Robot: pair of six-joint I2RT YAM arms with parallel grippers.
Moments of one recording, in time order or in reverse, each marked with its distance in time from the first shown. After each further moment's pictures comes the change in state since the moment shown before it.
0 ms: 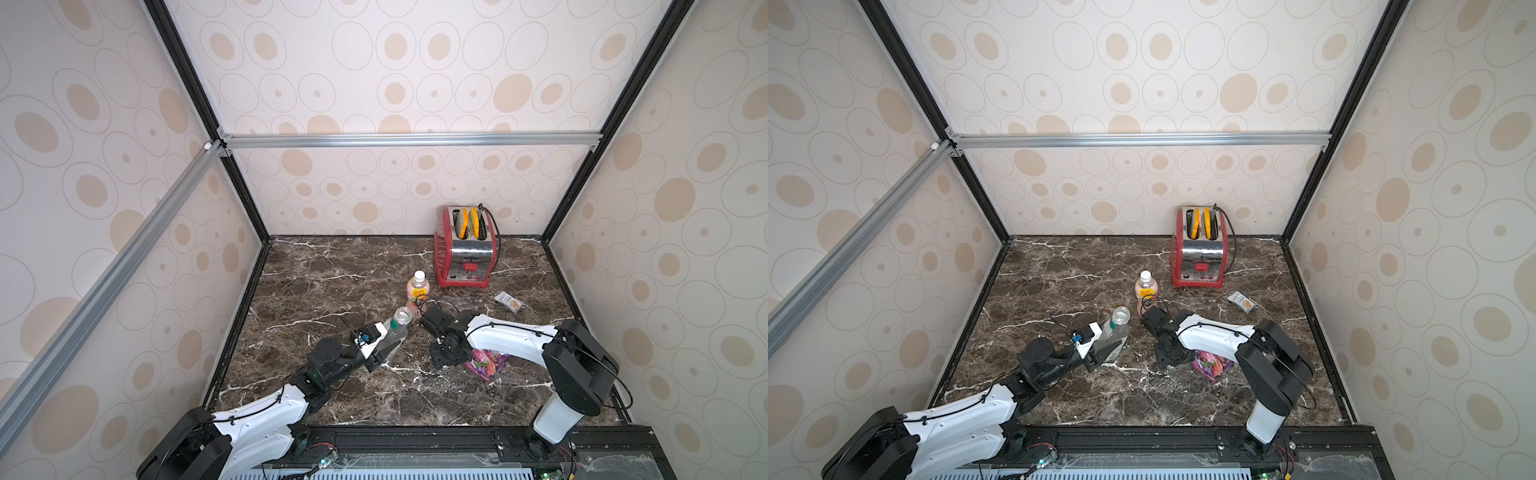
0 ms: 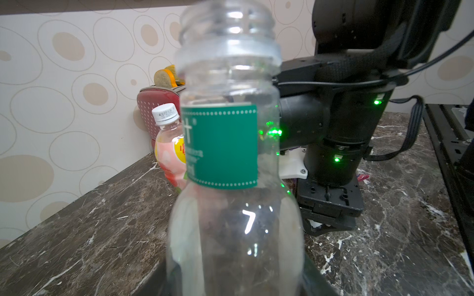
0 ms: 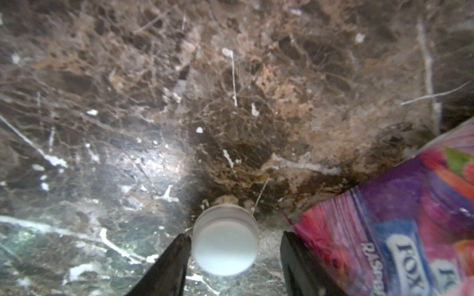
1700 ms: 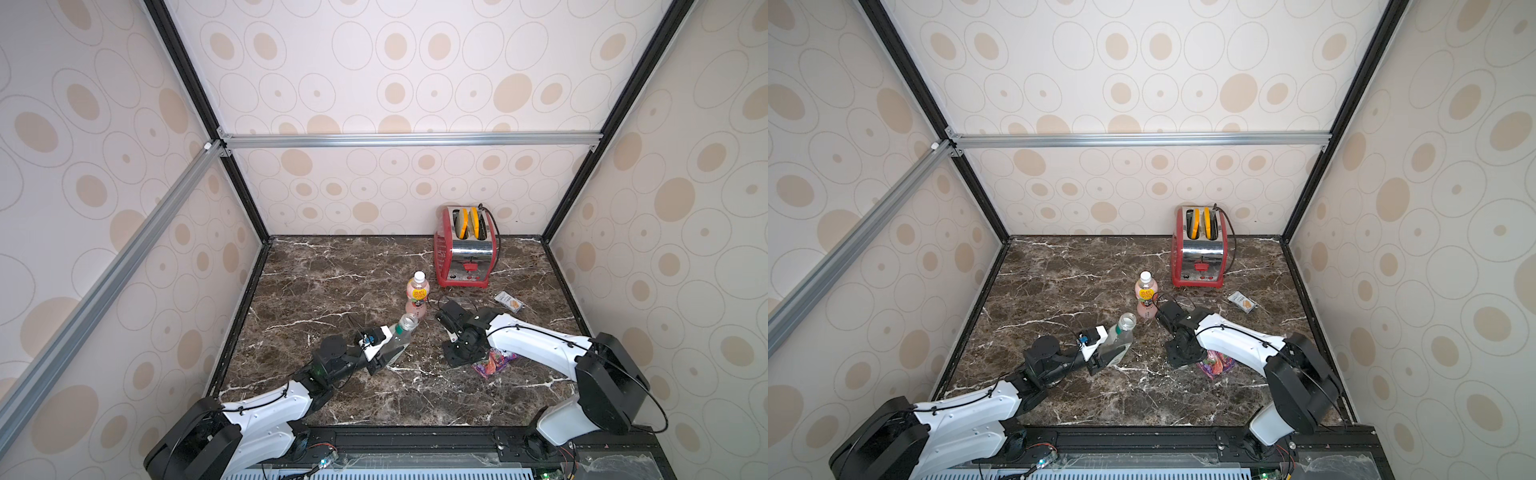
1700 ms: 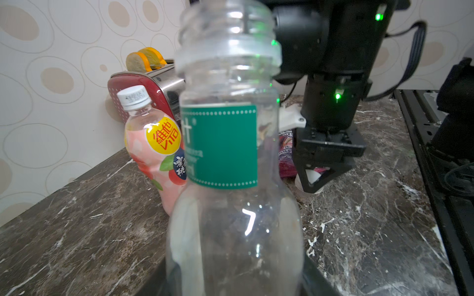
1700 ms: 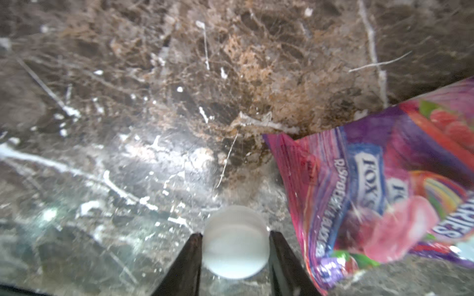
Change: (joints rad) left arm -0.005 0.093 0.018 -0.006 0.089 0.034; right arm -0.077 -0.182 0.014 -0.140 -0.097 -0.116
